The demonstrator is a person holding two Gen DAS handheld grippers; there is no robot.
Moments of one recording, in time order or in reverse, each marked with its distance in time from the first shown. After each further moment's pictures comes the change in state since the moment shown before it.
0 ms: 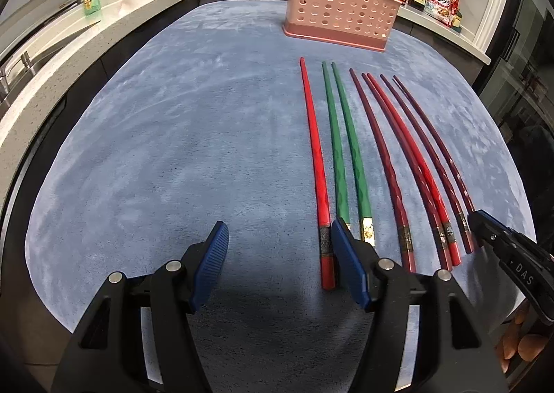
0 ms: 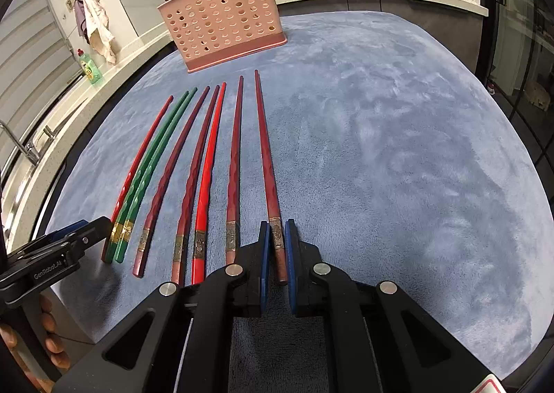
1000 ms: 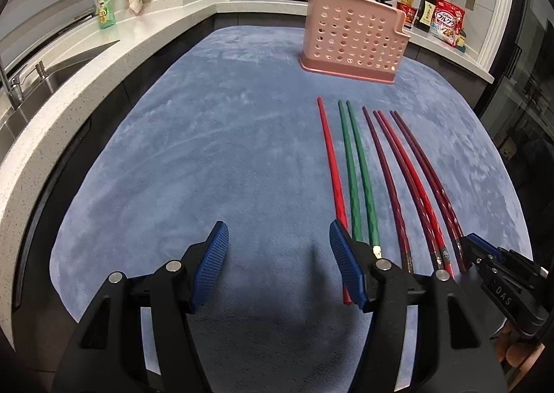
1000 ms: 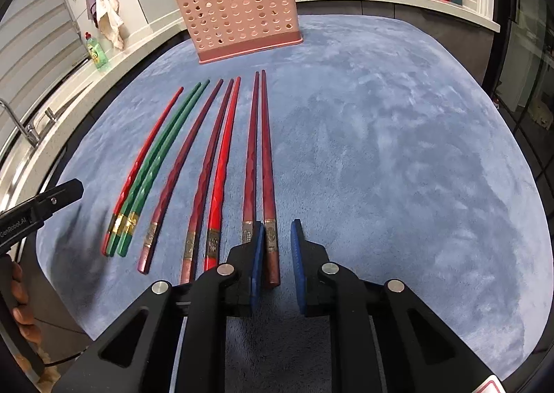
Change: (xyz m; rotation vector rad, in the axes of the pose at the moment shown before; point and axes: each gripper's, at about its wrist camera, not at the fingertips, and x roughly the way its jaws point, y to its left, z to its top) left arm -0.028 0.019 0.015 -0.023 -0.076 0.023; right arm 0.003 0.016 0.000 -0.069 0.005 -0.015
